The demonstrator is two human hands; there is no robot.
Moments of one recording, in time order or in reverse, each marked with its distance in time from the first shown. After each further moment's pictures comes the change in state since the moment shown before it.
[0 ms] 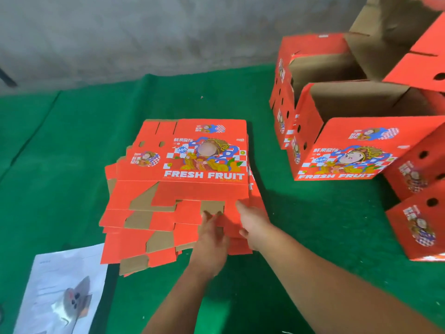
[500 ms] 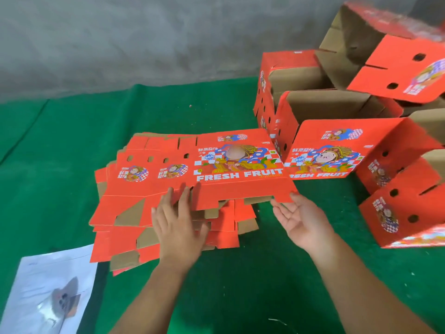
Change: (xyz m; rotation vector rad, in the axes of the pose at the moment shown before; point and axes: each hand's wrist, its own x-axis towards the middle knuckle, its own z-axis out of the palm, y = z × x) left_hand -0.025 0.011 -0.038 0.495 0.479 0.290; right_hand -0.037 -0.003 -0.136 0.713 -0.084 -0.142
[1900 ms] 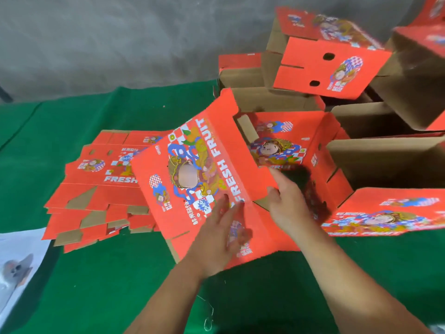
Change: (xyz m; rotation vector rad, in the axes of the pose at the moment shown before) left_hand -0.099 0.229 0.074 -0.239 -0.418 0.402; right_hand -0.049 -0.131 -0.133 -1.213 -0.166 -0.833
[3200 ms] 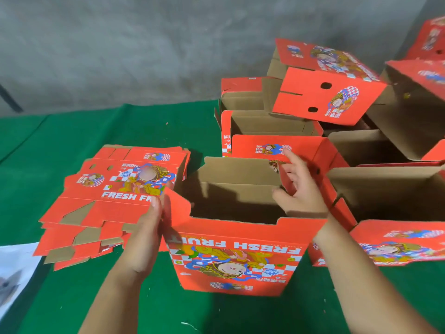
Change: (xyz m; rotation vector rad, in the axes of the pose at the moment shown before) left_hand 0.001 -0.028 -0.093 -1.026 0.377 -0.303; right_hand 0.048 -0.012 -0.046 0.305 0.026 -0.167
